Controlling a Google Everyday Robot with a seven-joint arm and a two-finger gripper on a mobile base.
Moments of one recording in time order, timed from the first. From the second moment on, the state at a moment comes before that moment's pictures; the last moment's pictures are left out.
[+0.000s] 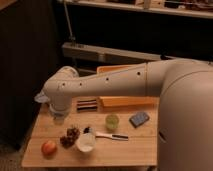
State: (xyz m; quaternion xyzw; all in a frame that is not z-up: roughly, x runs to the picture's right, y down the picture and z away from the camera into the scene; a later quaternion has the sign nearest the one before) arm -0.223 0.141 0.656 -0.35 -0.15 0.03 0.93
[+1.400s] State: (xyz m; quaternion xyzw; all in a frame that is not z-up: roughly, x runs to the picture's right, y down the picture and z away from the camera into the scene) arm -0.172 0.195 0.780 -0.45 -0.09 0.08 0.89
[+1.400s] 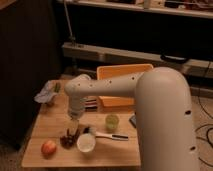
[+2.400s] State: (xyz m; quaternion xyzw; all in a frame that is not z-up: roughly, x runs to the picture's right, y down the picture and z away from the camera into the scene) arm -0.202 0.260 0.765 -0.50 -0.10 0.03 0.86
